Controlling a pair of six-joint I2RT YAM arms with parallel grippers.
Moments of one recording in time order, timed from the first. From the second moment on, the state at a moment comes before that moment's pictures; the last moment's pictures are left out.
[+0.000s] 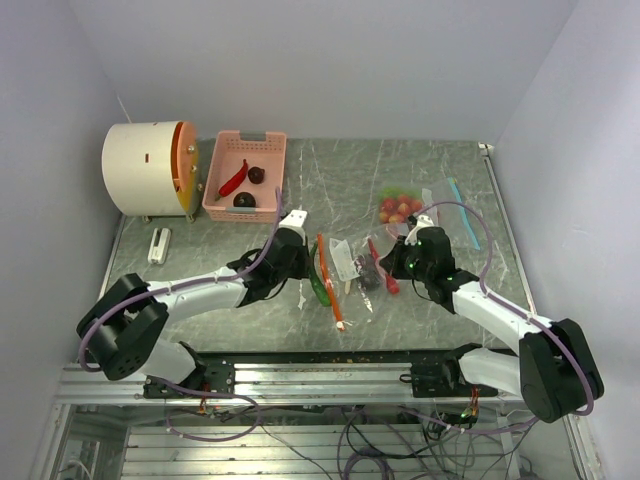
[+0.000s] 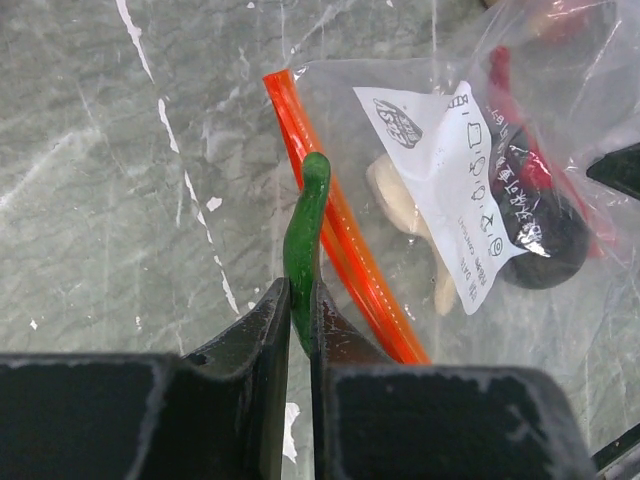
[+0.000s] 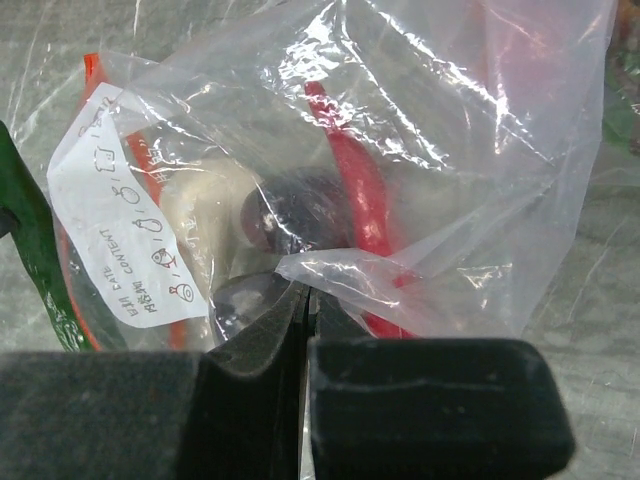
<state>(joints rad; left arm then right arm) -0.82 1.41 0.69 0.14 -0.23 -0.49 0.38 1.16 0.46 0.08 -0.12 0.43</state>
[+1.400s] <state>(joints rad) -0.17 1.82 1.32 0.02 -0.12 -0.43 0.36 1.22 0.48 0.08 -0.11 0.38</state>
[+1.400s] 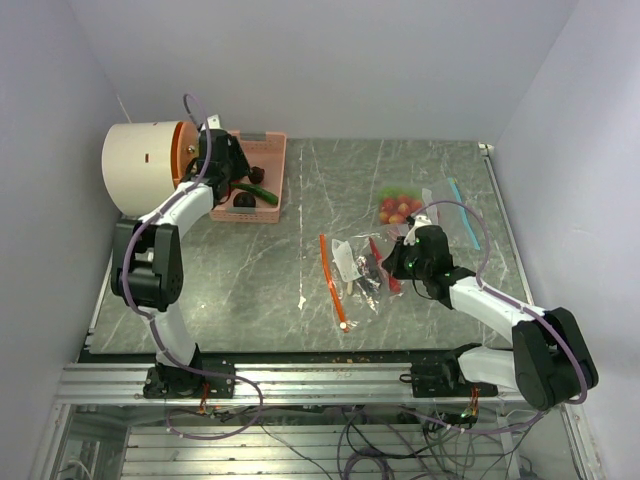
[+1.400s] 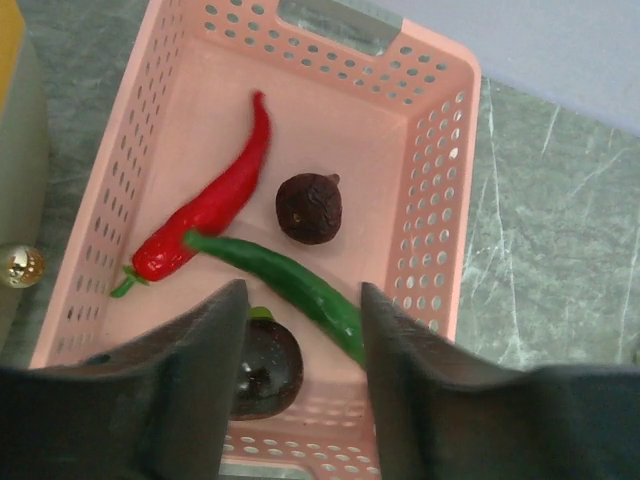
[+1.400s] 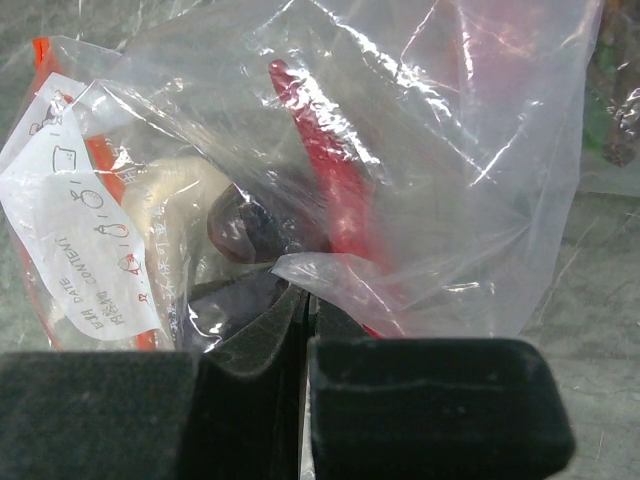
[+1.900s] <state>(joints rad) -0.29 1.45 1.01 0.10 -0.10 -0.46 0.36 1.20 0.48 0.05 -0.10 0.38</state>
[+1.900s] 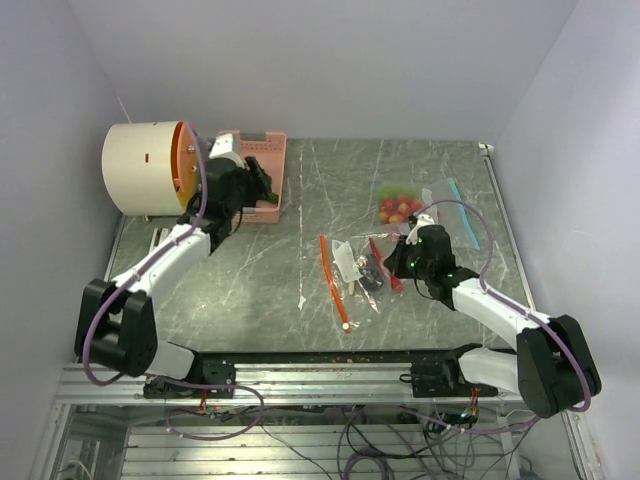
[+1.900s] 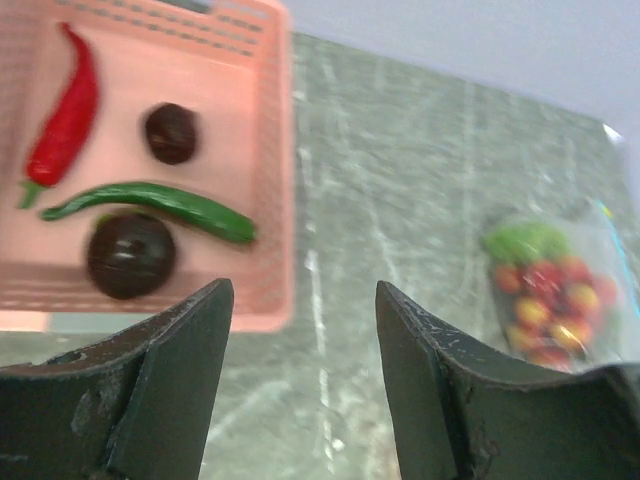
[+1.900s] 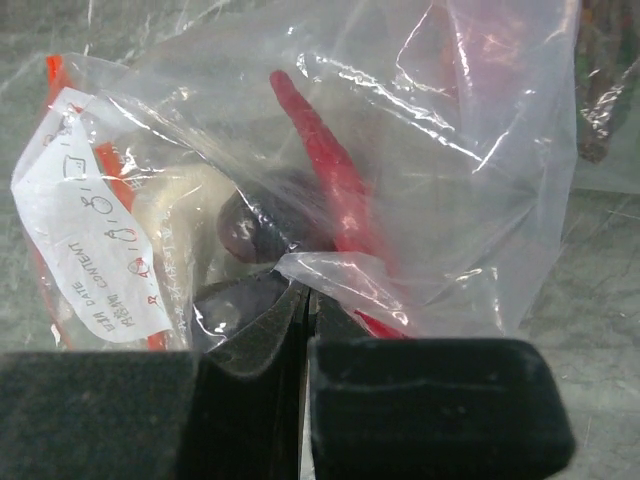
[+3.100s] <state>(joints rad) -0.85 1.70 0.34 0.97 -0.16 -0.84 0.35 1.12 0.49 0.04 -0.11 0.39</state>
